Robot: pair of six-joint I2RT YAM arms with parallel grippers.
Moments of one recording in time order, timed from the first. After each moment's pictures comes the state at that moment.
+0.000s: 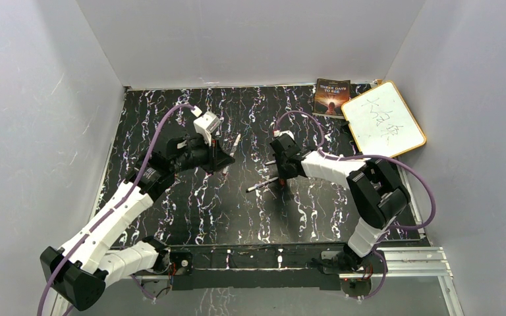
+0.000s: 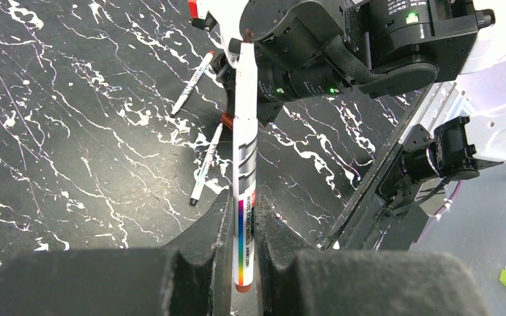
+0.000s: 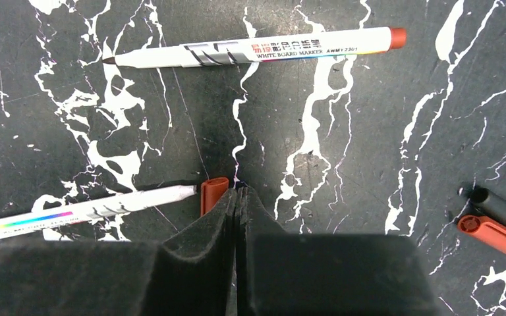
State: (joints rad) left arm -0.56 1.01 0.98 -0.37 0.41 -0.20; right arm 0.62 1.70 1.00 -0.35 0.22 0.35
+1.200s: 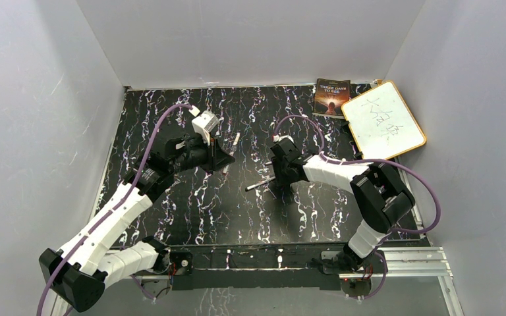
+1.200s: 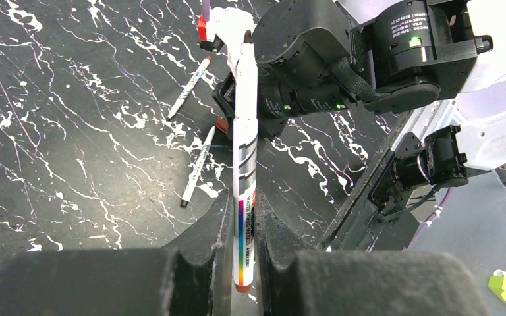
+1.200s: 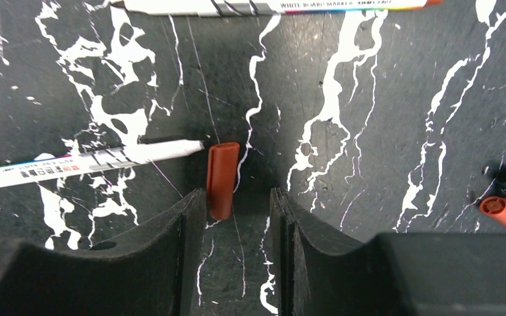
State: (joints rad) left arm -0.56 1.00 0.98 -0.37 0.41 -0.23; right arm 0.64 1.66 0.96 -0.37 0.18 0.34
